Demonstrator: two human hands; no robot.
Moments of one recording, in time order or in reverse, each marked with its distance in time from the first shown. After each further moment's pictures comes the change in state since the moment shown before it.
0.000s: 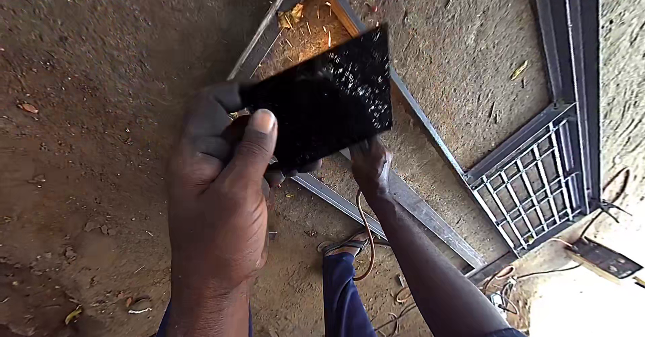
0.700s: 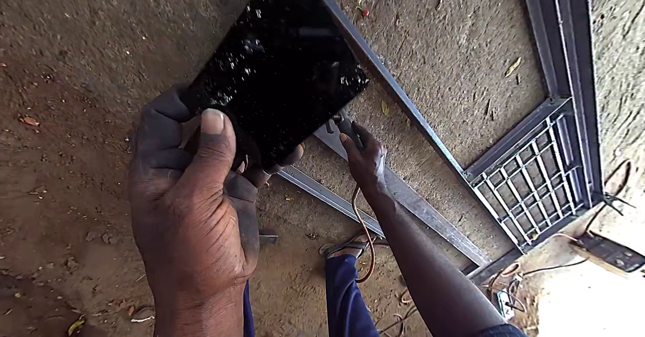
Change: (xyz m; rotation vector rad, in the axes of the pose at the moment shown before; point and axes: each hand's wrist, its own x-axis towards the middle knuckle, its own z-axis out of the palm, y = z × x) left_hand 0.000 0.003 -0.002 -0.198 0.162 -0.014; right_hand 0.010 0.013 0.008 0.146 -0.101 0.124
